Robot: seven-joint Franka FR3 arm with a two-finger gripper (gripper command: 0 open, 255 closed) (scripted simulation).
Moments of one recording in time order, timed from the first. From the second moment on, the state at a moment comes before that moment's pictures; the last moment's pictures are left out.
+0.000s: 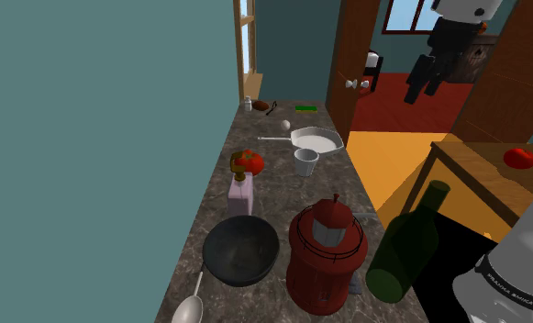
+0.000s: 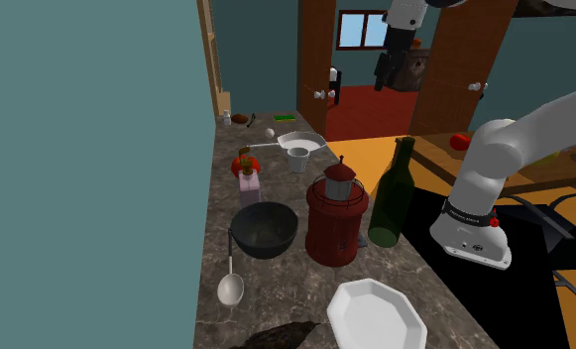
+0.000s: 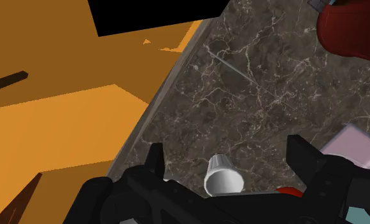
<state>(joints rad) -0.02 -0.83 0.01 -2.38 -0.02 1.67 0.08</state>
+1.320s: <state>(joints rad) -0.02 -0.27 0.32 -2.18 0.05 1.97 0.56</state>
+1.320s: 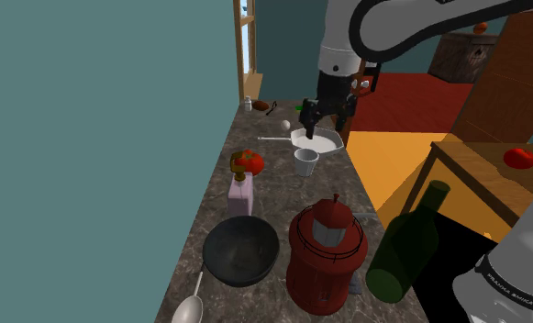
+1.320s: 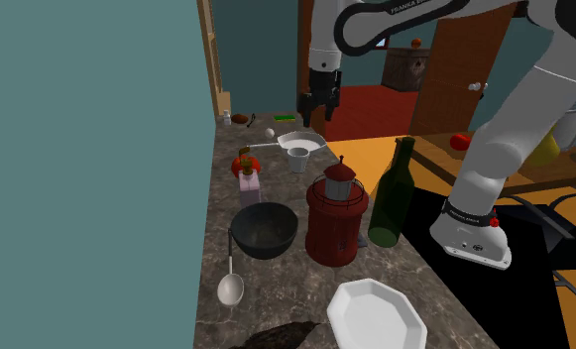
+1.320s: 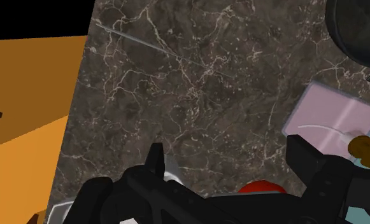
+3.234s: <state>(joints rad) 0.16 0.64 0.35 -1.41 -0.21 2.01 1.07</state>
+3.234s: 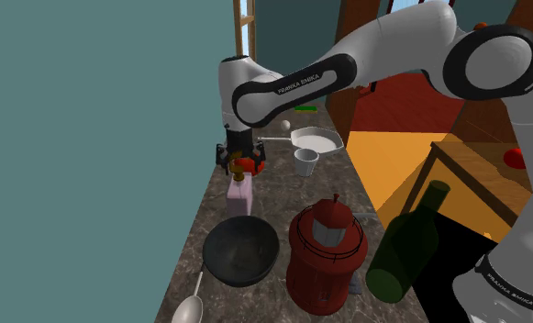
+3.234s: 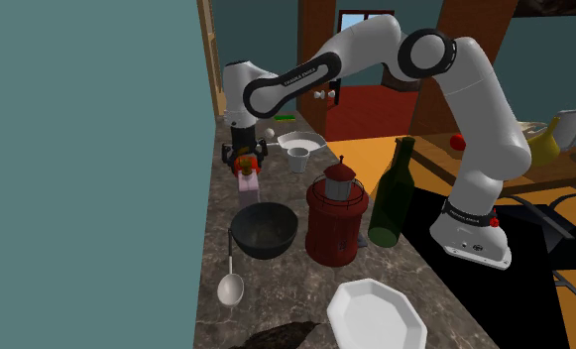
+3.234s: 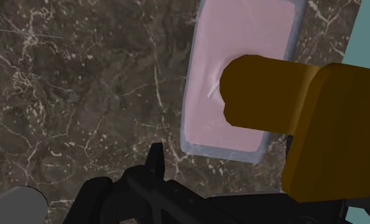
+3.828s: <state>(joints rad) 0.16 0.64 0.35 -1.42 -0.21 2.02 1.07</state>
